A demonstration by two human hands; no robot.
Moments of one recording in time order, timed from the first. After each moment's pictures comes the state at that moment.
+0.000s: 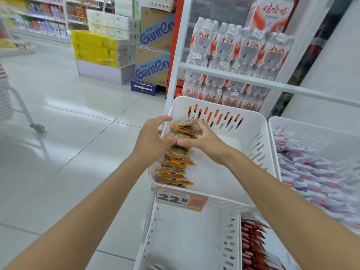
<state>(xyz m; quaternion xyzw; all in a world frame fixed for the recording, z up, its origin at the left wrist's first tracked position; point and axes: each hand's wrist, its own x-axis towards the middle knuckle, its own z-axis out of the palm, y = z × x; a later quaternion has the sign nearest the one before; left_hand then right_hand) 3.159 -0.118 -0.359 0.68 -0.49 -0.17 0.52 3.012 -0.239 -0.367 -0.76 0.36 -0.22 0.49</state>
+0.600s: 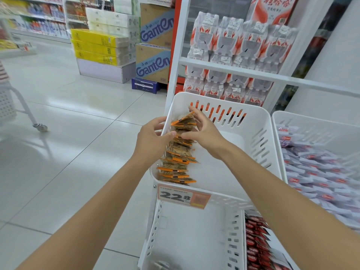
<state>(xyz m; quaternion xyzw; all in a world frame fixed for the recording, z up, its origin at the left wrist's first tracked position) 3.157 -0.116 -0.369 0.64 -0.43 -0.25 0.59 3.023 -0.236 -0.364 -0.75 0.32 -0.30 0.50</state>
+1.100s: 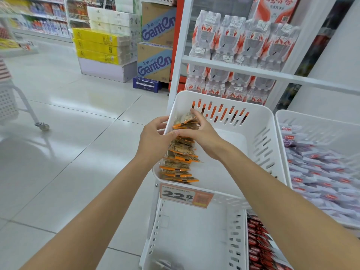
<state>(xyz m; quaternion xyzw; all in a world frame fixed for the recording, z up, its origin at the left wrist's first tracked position) 3.157 -0.117 -0.372 0.63 -0.42 -0.25 0.61 3.036 -0.231 -0.370 -0.73 0.35 -0.28 0.52</state>
